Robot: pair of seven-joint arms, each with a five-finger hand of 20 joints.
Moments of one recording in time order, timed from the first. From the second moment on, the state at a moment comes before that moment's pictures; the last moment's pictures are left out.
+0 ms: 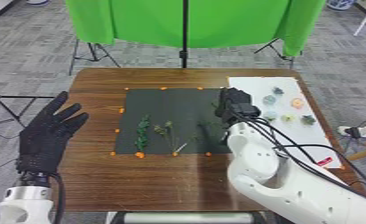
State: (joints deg) left arm 132.8 -58.8 -100.1 -127.9 36.5 9.3 20.3; right arm -61.0 -48.9 26.7 -110.3 -131.6 7.4 58.9
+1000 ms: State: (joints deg) left arm 132.8 -60.1 -100.7 -128.0 36.9 9.1 18.6; right arm -68.5 -56.7 29.8 -106.9 -128.0 5.2 66.0
